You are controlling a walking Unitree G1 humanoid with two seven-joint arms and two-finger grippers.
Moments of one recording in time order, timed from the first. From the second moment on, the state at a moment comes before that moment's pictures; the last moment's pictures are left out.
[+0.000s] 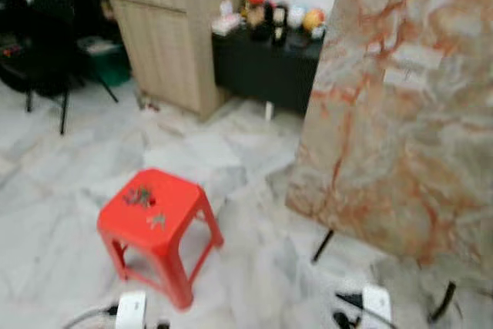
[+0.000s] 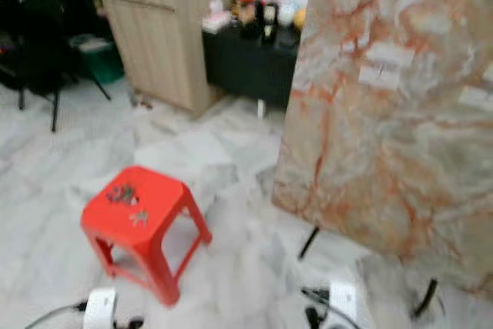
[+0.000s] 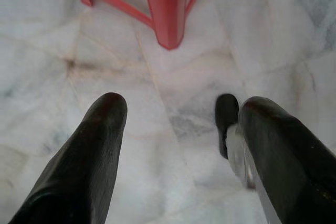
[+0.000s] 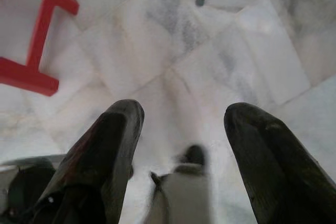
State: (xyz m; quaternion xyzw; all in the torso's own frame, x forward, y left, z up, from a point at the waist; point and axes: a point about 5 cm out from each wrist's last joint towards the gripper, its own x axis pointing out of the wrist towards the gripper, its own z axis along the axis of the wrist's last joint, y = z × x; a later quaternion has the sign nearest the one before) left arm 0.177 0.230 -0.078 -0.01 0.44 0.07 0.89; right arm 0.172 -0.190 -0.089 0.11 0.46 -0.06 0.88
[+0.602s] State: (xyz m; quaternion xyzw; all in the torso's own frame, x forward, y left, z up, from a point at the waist) left arm 0.177 0.223 -0.080 -0.02 0.44 0.07 0.89; right arm 0.168 -0.206 -0.088 0.10 0.46 -0.08 0.88
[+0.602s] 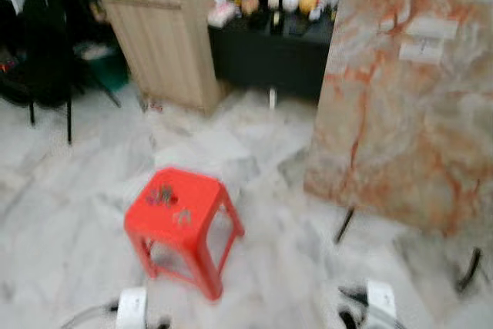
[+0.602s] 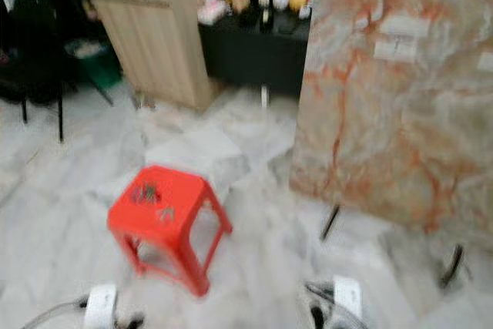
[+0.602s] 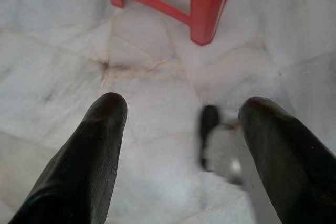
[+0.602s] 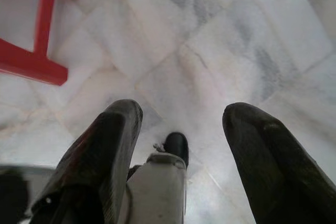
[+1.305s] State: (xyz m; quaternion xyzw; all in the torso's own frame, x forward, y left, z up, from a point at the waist) left arm 0.179 0.229 -0.077 -0.02 0.44 0.07 0.90; right arm 0.180 -0.194 -0.085 0.11 0.45 -0.07 0.88
